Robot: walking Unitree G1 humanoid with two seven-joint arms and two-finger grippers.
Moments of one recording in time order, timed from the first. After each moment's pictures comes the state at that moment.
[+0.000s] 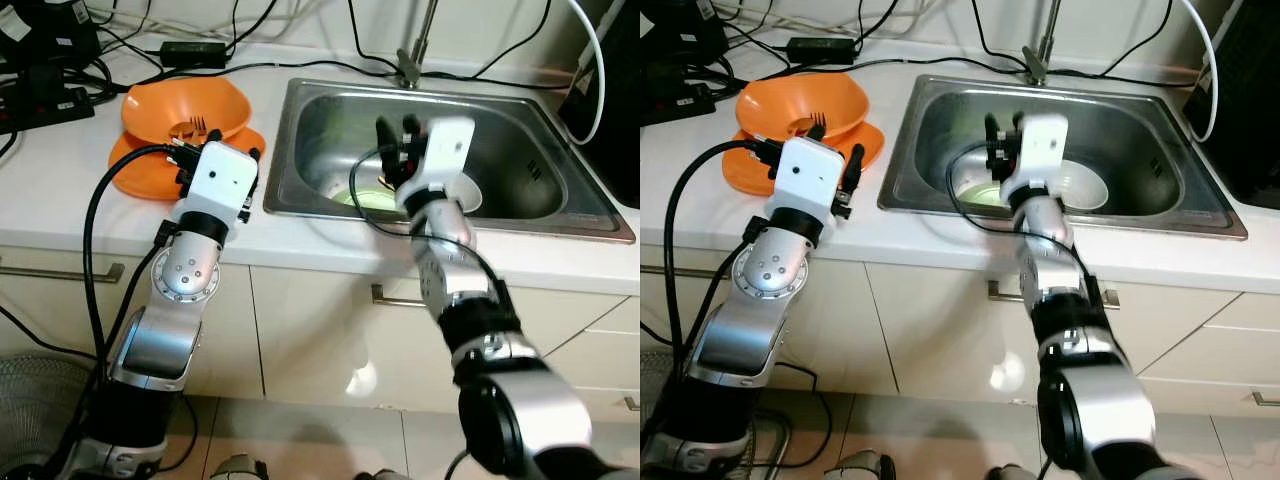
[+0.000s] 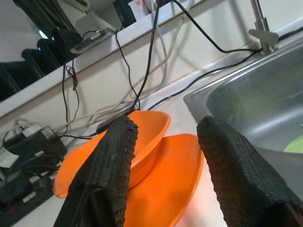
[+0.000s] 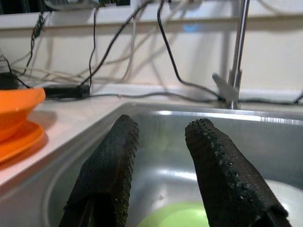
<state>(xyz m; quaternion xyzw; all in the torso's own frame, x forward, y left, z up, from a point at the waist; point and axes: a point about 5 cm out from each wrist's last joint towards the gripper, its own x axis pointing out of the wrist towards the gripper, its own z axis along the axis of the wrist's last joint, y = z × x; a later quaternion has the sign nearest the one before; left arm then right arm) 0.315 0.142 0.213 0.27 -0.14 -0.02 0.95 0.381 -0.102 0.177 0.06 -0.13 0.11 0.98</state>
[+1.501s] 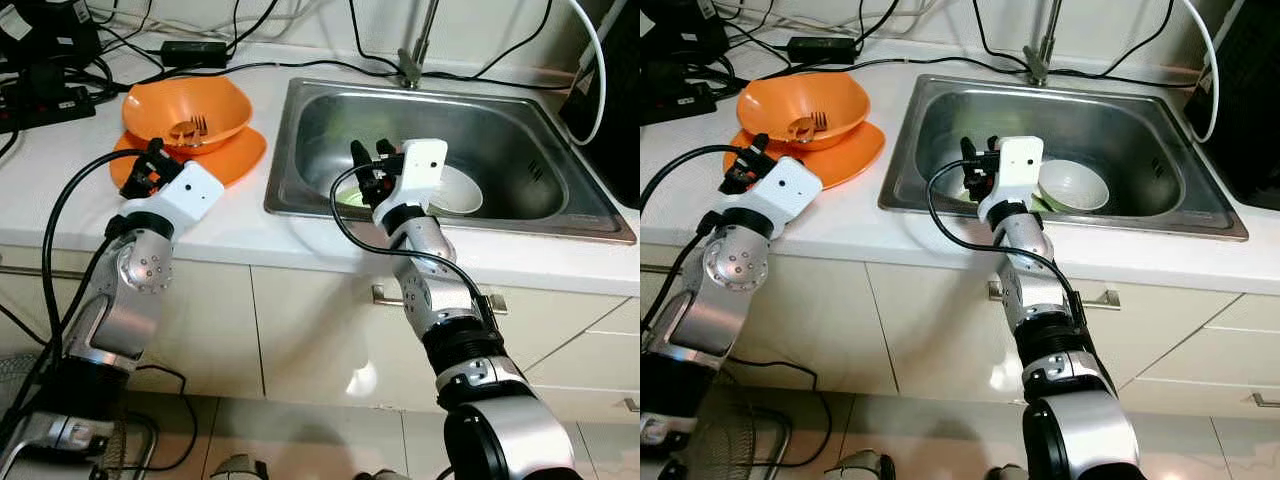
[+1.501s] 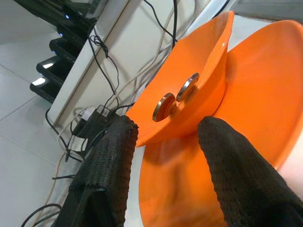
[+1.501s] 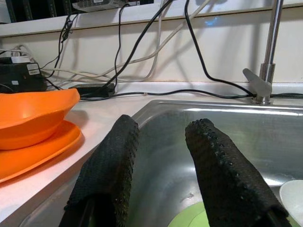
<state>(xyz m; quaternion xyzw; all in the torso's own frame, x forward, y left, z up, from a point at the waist) 0.340 0.206 0.198 0.47 -0.06 0.05 0.88 0.373 -0.077 0.182 0.08 -0.12 0.14 0.98</state>
